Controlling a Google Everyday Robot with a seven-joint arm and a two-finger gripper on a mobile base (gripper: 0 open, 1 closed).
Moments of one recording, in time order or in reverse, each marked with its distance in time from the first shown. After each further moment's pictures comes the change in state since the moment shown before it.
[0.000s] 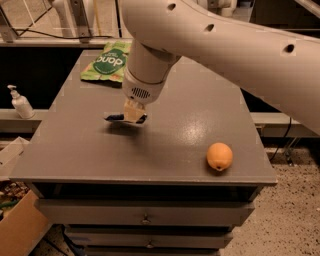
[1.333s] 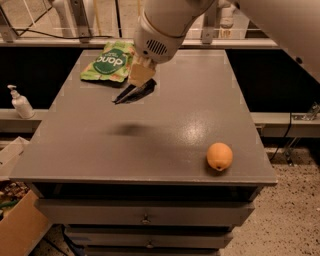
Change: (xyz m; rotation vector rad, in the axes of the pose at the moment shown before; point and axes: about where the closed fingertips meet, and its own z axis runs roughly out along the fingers) arm -0.014 -0.032 -0.088 0.048 -0.124 -0.011
